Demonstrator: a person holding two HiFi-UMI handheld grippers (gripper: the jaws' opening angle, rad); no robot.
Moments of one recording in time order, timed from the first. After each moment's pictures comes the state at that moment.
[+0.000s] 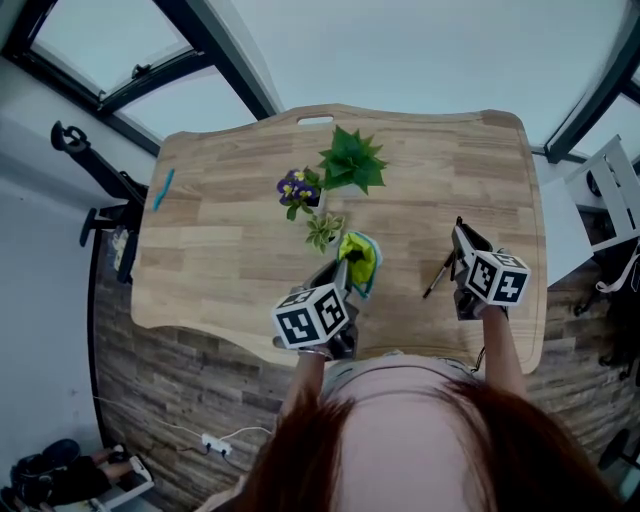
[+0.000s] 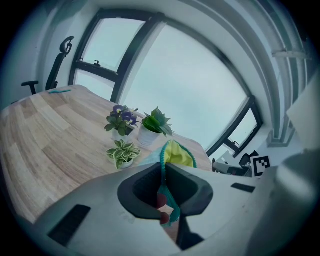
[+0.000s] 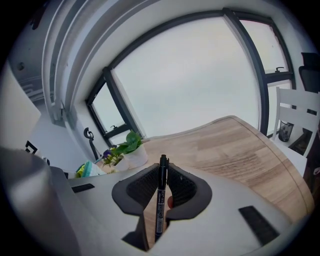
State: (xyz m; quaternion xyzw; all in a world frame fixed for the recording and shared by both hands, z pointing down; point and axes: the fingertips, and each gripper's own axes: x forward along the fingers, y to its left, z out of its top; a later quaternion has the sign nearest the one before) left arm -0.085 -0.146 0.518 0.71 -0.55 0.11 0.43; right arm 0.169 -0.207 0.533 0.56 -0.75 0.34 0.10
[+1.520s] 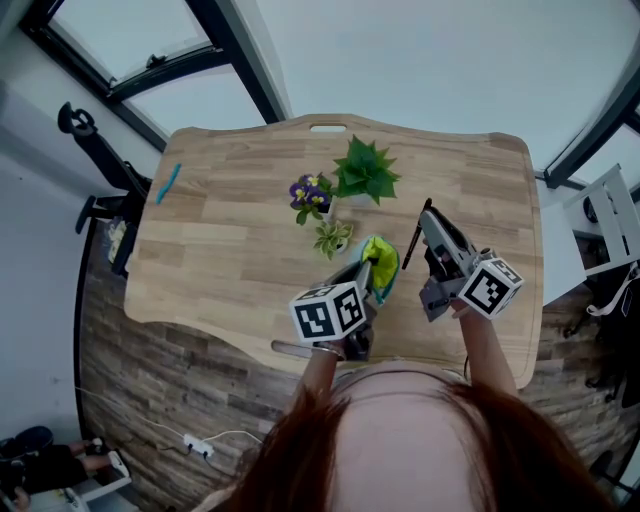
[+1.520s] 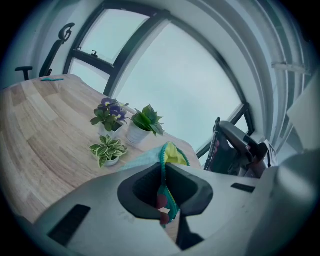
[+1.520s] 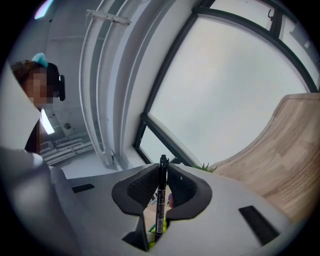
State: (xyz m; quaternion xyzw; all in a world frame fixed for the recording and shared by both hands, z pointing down) left arm -0.058 -0.156 0.513 0.73 -0.50 0.08 0.45; right arm 0.057 -0.228 0.399 0.37 -0.84 0.33 -0.20
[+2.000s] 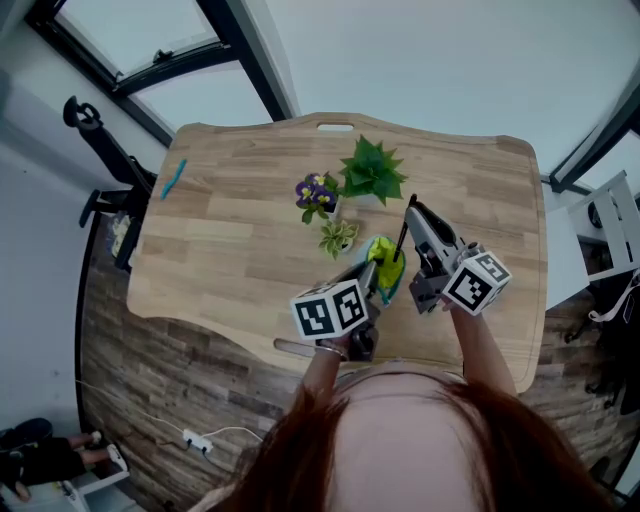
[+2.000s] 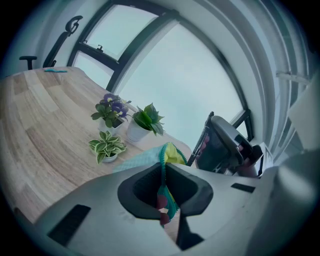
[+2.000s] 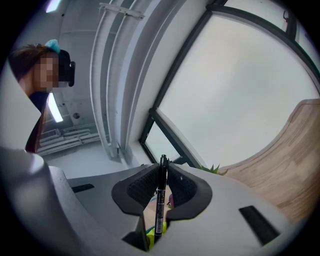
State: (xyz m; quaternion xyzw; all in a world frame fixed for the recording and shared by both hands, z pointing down) left arm -0.056 -0.158 0.509 0.72 -0.49 0.05 0.48; right arm 0.021 -0.238 0.399 0.35 -0.88 0.28 -0.18
